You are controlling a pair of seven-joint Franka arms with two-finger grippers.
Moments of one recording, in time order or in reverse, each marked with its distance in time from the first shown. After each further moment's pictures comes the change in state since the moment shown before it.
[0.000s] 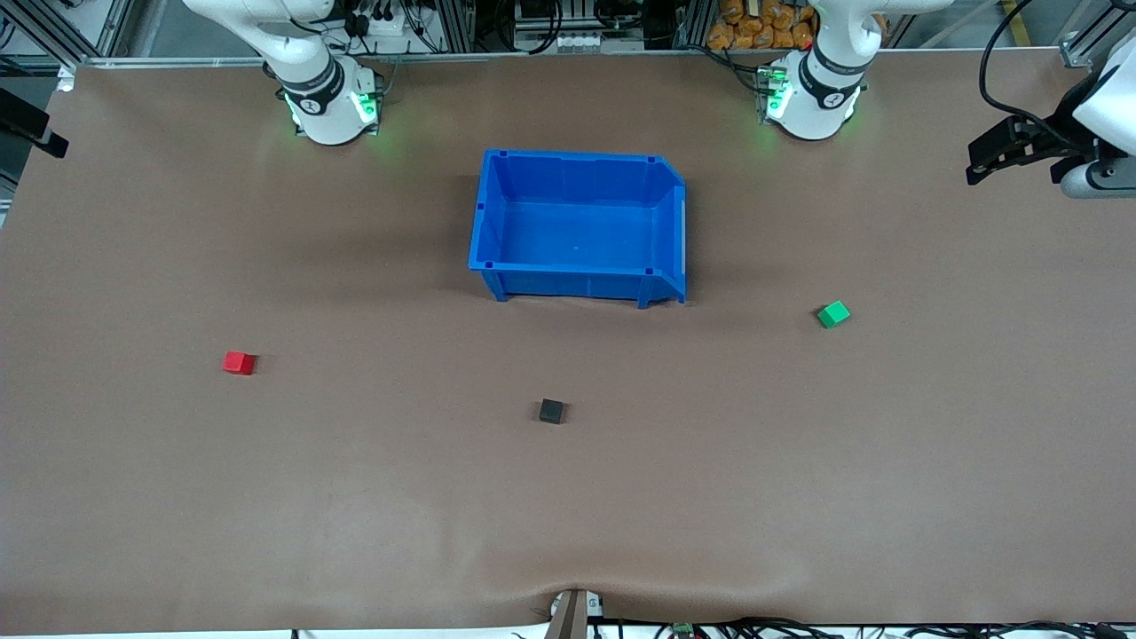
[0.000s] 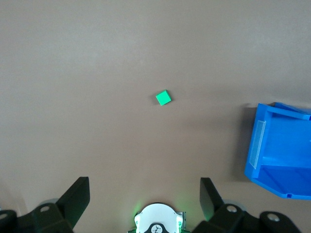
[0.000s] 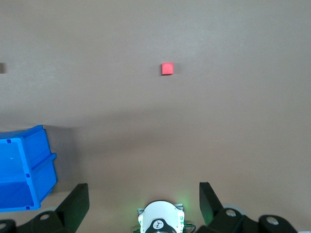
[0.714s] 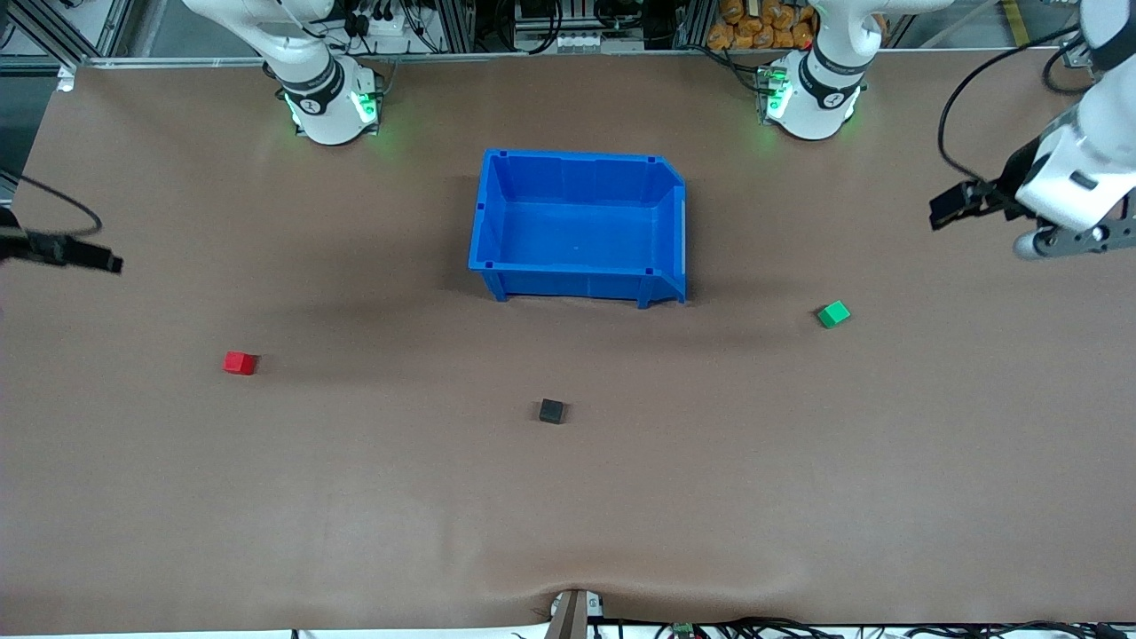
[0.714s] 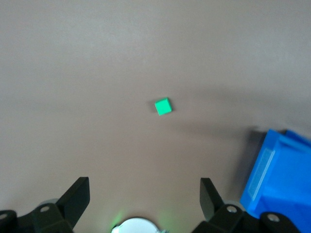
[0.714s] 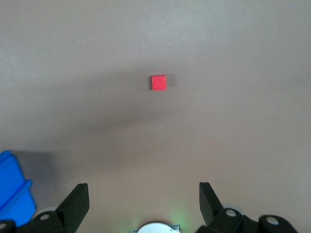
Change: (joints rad) left arm 0.000 0.035 0.000 -0.197 0.000 0.213 -0.184; right arm -0.016 0.324 -0.011 0.033 -0.012 0.173 0.002
